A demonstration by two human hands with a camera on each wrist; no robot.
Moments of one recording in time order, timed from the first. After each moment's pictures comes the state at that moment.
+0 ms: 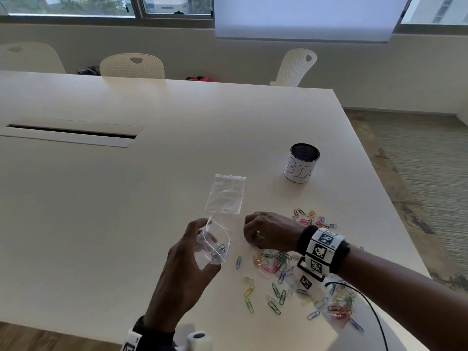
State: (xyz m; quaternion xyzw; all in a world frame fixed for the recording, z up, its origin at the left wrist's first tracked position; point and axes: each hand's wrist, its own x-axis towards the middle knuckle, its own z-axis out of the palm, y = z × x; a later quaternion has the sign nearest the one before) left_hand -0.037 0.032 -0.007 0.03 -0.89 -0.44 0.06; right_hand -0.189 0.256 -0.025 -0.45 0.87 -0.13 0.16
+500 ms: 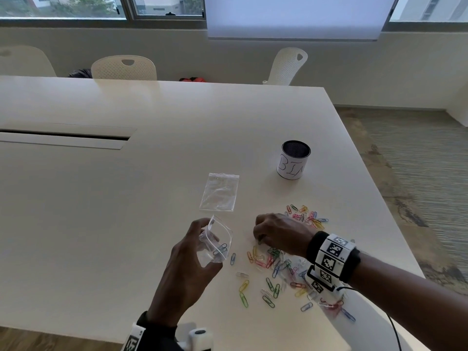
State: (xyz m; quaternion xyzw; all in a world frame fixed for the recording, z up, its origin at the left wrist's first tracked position) left_hand -0.037 0.044 -0.007 0.01 -0.90 -0.44 0.05; right_hand -0.173 0.290 -0.033 -0.42 0.89 -0.11 0.12
